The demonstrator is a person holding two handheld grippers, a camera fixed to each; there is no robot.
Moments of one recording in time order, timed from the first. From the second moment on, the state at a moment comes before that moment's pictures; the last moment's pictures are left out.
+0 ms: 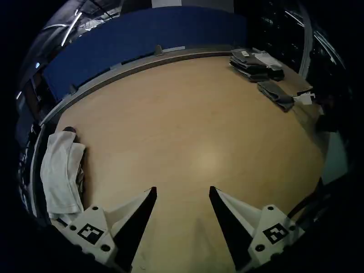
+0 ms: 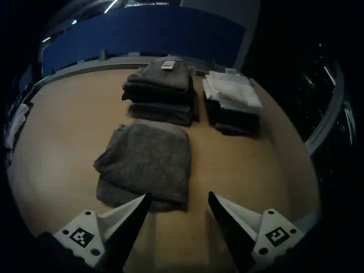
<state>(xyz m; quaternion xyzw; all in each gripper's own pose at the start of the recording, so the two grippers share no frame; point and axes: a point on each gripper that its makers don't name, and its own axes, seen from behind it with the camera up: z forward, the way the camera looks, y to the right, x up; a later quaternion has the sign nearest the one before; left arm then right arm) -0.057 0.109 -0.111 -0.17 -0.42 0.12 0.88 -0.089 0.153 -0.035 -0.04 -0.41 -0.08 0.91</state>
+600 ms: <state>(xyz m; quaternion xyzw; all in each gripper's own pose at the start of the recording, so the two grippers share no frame) -0.054 0.099 -0.113 -0.17 -0.42 0.12 0.88 -0.085 0.103 -0.001 0.01 -0.39 -0.05 0.92</state>
